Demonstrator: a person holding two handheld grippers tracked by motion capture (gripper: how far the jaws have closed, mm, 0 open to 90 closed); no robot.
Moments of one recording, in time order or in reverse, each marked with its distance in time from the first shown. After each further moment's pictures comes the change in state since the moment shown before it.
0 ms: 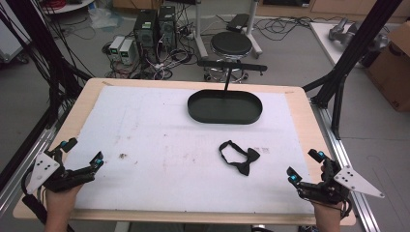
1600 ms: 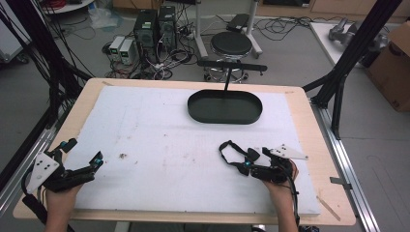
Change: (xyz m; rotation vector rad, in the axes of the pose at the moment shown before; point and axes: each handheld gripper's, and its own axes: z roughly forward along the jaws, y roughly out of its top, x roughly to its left) left arm 0.002 -0.003 0.000 0.005 0.006 -0.015; right arm 0.037 -0.037 0.118 0.442 -0.064 0.127
